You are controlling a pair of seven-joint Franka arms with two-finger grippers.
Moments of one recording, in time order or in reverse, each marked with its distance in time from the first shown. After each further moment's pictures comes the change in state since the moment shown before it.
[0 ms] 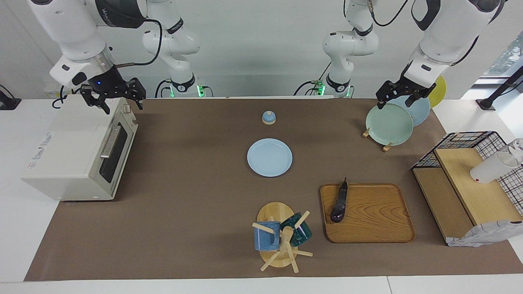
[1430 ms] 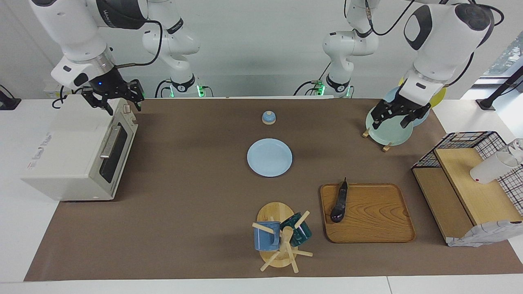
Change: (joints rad) left arm -0.023 0.128 -0.014 0.000 -0.040 0.224 0.001; right arm 0.001 0.000 0.002 -0.014 -0.009 0.001 -0.021
